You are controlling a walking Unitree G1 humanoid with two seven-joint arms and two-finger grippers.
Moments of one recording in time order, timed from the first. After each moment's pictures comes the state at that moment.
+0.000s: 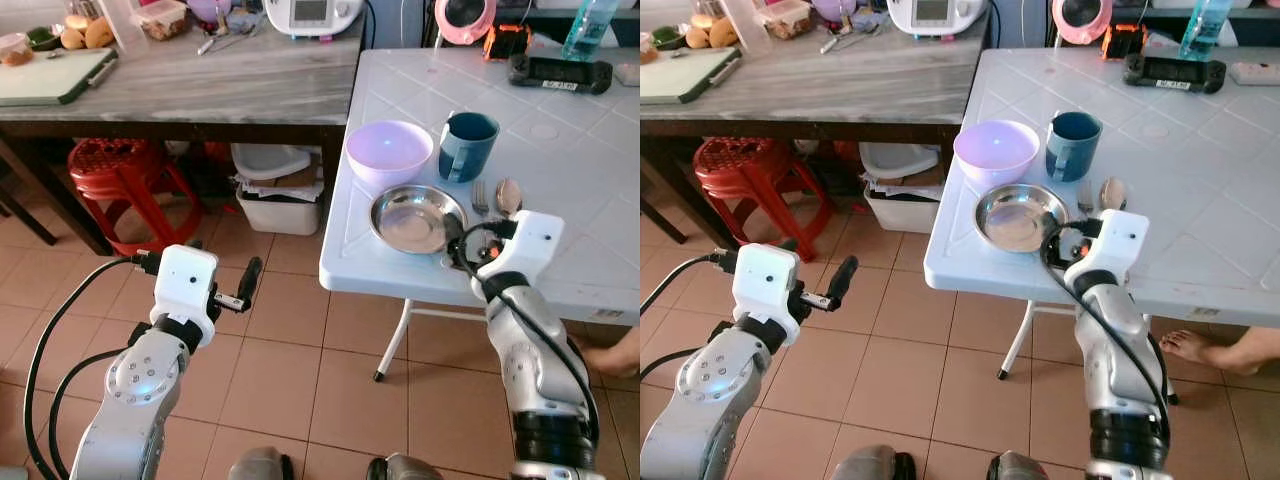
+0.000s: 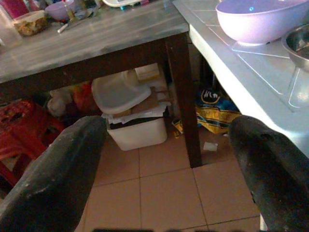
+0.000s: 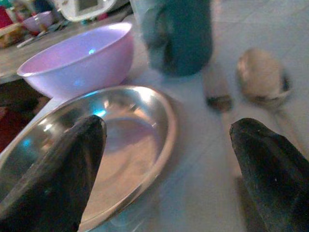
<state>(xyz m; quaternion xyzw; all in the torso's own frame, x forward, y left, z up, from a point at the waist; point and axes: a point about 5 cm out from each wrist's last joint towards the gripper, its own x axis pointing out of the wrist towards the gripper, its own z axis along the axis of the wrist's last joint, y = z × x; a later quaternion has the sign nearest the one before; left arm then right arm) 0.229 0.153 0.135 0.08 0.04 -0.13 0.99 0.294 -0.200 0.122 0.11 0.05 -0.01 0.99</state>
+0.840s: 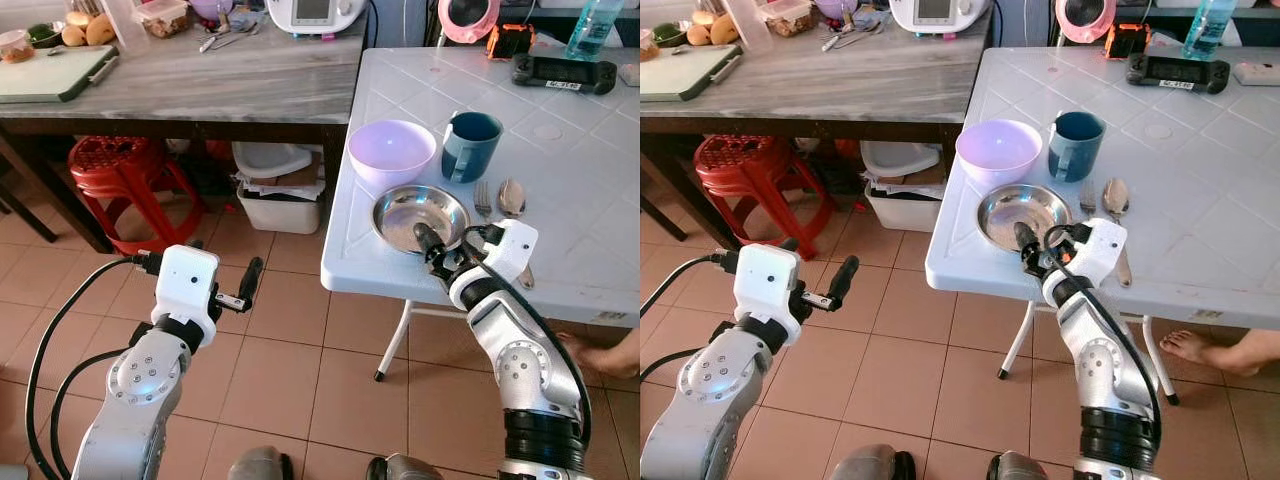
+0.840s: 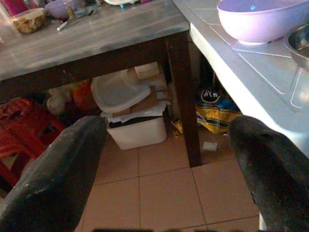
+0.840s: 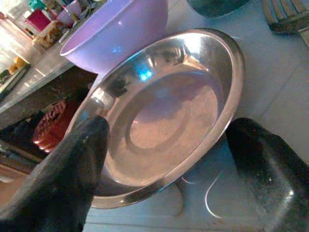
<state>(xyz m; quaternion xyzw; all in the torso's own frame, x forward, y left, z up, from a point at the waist) 0.229 0.151 0.135 0.08 0.04 -0.13 0.99 0.291 -0.182 0.114 0.25 0.11 0.04 0.96</state>
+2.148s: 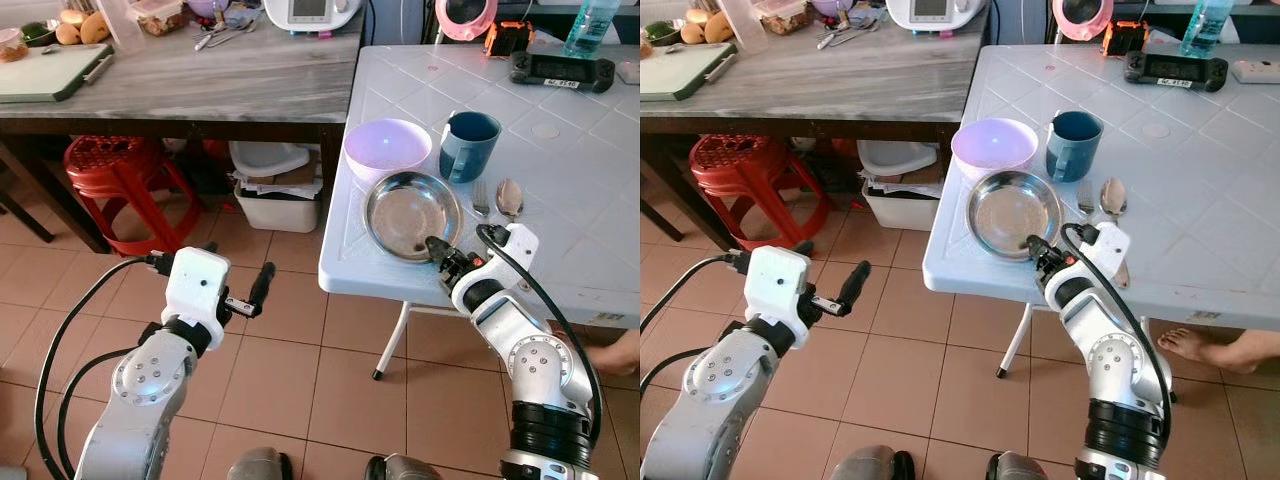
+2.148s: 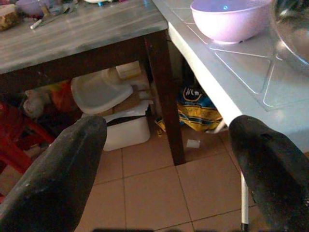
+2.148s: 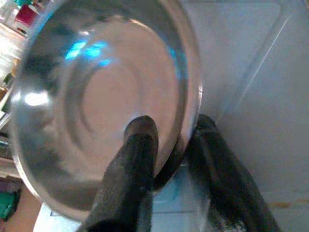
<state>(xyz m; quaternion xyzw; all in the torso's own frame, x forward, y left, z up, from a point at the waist) 0.227 0.144 0.134 0.07 0.05 -0.17 0.98 0.289 -0.182 0.110 0.32 0.17 0.03 0.93</state>
